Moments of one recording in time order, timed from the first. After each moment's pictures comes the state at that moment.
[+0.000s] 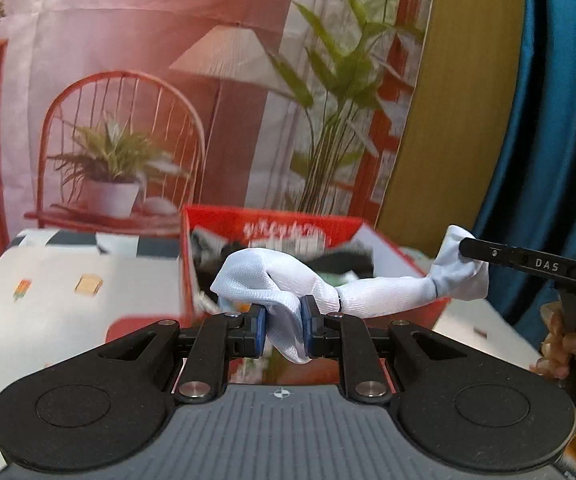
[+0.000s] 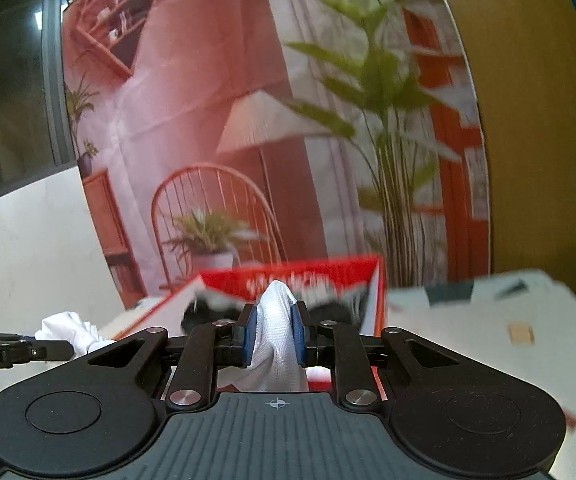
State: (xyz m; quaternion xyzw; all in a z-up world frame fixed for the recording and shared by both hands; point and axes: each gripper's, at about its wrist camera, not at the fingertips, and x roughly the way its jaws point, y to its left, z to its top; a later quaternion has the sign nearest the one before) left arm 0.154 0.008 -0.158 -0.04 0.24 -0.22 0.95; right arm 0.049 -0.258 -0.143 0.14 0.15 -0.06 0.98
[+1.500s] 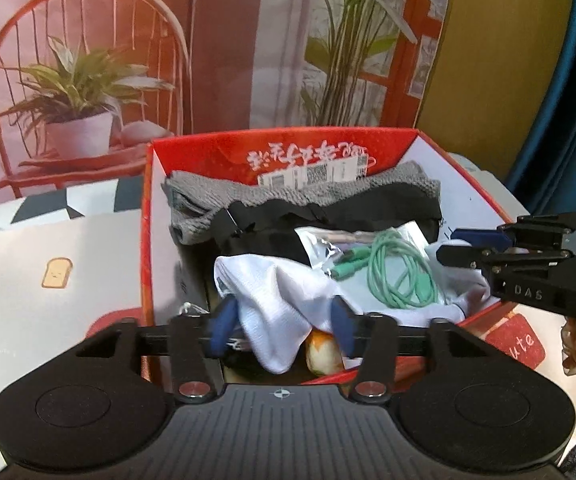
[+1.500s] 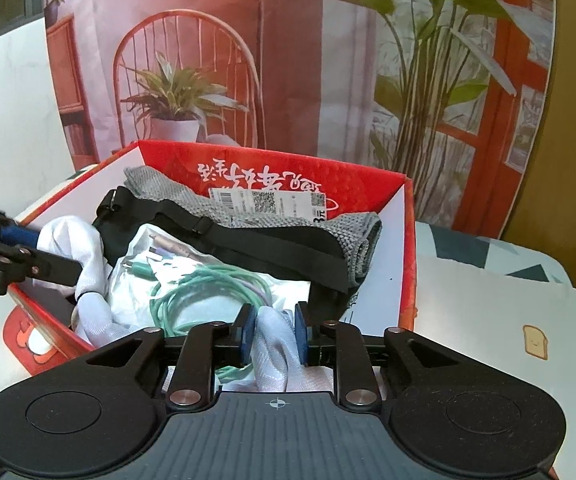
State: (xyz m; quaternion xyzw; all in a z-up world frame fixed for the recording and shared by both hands) left arm 0.291 -0.042 -0.198 0.04 0.38 -0.21 0.90; right arm 0.189 -0.266 -0.207 0.05 0.36 -0.07 0.93
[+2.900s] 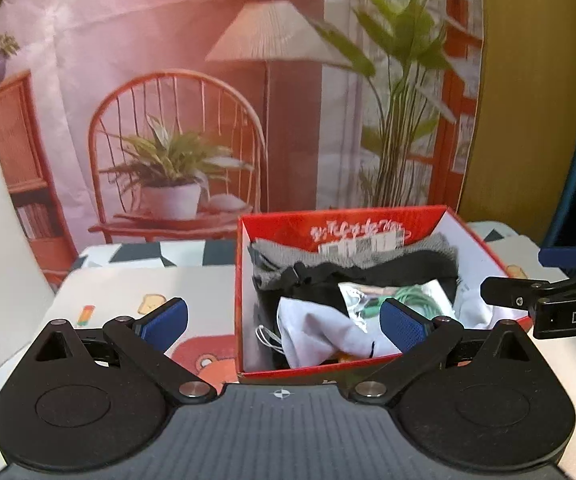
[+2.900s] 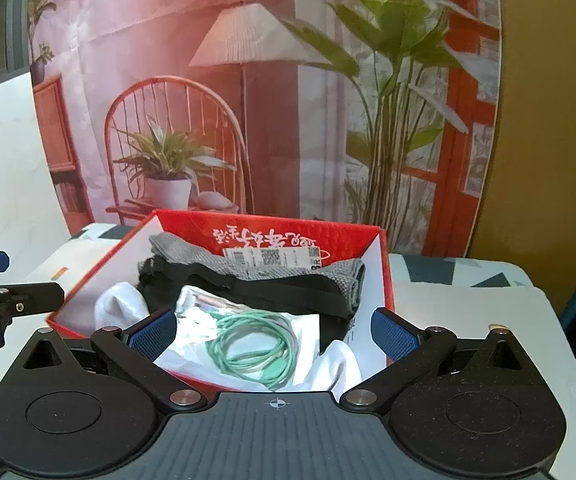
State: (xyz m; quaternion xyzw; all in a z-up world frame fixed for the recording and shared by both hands) left arm 0.202 -0.027 -0.135 0.04 0.26 -0.10 0.96; right arm 0.140 -0.229 -0.137 0.09 0.30 -0.12 0.94
